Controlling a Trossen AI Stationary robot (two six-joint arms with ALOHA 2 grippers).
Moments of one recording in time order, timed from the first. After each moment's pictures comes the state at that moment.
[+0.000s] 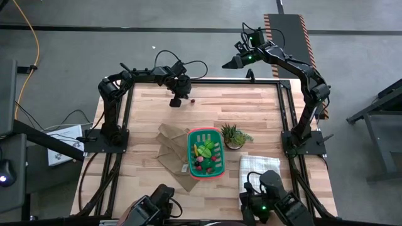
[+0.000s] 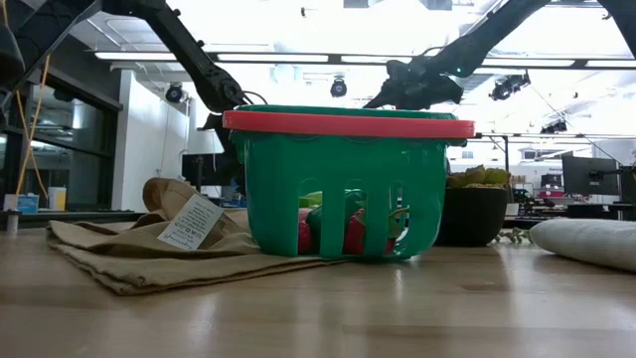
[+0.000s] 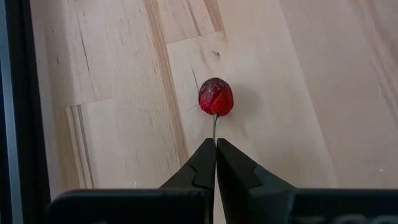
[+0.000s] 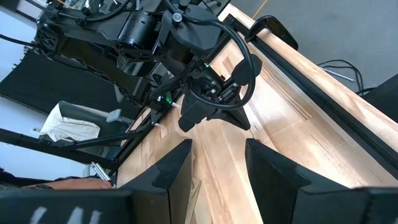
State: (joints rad) left arm 0.88 1.98 1.28 -0.52 0.38 0.95; right arm -1.00 1.82 1.49 -0.39 -1.02 0.22
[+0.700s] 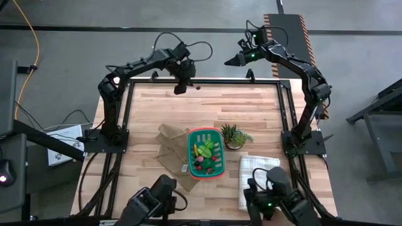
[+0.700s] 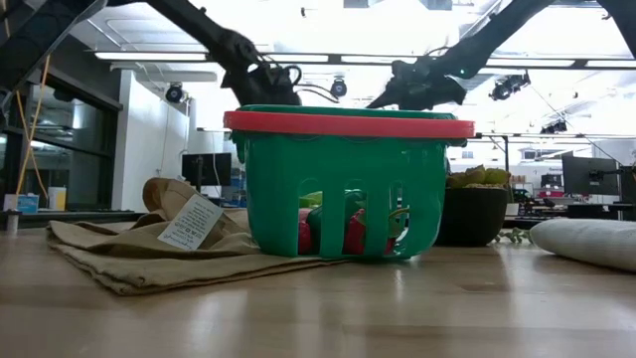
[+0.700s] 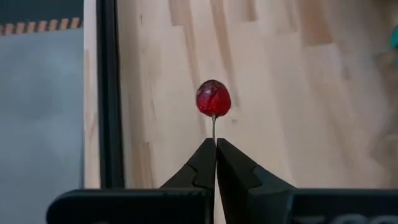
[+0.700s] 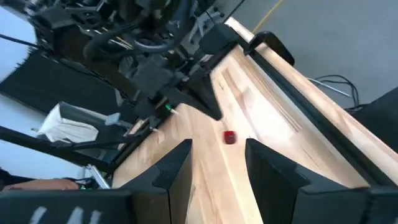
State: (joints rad) left arm 0.88 1.98 1.66 -0.85 0.42 0.82; right arm -1.03 1.82 1.49 -0.36 -1.05 0.19
